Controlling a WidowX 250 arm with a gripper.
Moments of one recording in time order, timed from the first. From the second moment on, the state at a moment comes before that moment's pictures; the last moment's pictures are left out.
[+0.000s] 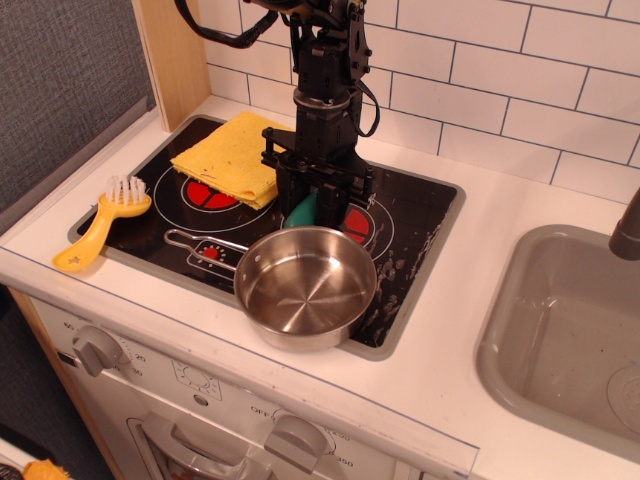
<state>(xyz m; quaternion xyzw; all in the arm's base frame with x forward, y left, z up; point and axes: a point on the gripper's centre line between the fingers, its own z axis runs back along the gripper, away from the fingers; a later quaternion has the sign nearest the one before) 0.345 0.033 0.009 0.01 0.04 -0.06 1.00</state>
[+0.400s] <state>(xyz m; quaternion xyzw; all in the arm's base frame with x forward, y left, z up) 0.353 0.015 0.077 -0.01 -0.07 -0.10 0.99</state>
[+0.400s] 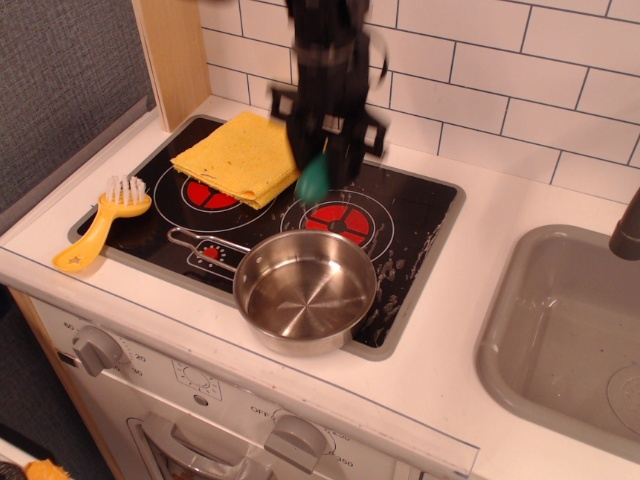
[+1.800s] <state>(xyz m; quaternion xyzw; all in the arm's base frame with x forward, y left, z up) 0.253 0.005 0.019 0.03 0.03 -0.15 0.99</state>
